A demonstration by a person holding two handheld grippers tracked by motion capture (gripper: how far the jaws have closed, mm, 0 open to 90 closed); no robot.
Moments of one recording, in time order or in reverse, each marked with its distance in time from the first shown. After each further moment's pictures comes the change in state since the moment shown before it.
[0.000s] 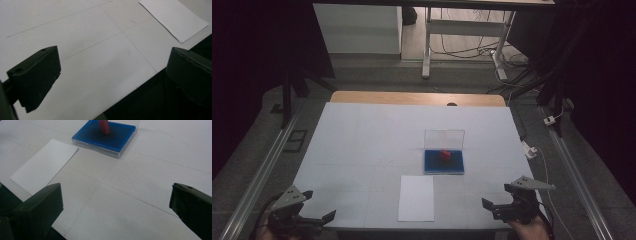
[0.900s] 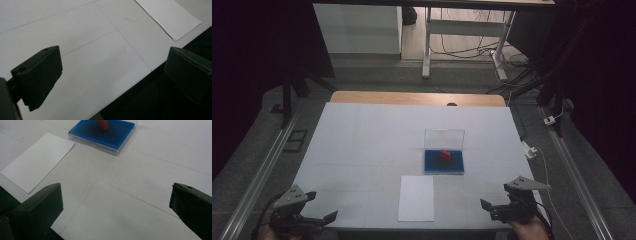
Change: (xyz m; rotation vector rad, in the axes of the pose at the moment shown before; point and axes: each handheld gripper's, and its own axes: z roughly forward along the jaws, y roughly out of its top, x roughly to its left) left arm 0.001 0.002 0.004 0.023 -0.047 -0.006; right arm 0.005 0.001 0.003 0.026 -0.039 -0.039
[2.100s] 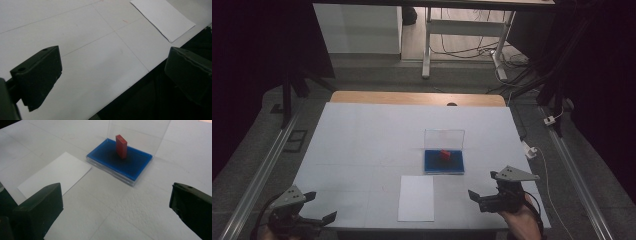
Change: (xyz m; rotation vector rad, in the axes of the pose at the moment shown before) left arm 0.002 -0.002 -0.002 -0.021 -0.025 -0.002; right arm 0.017 0.032 0.015 -0.092 0.077 -0.106
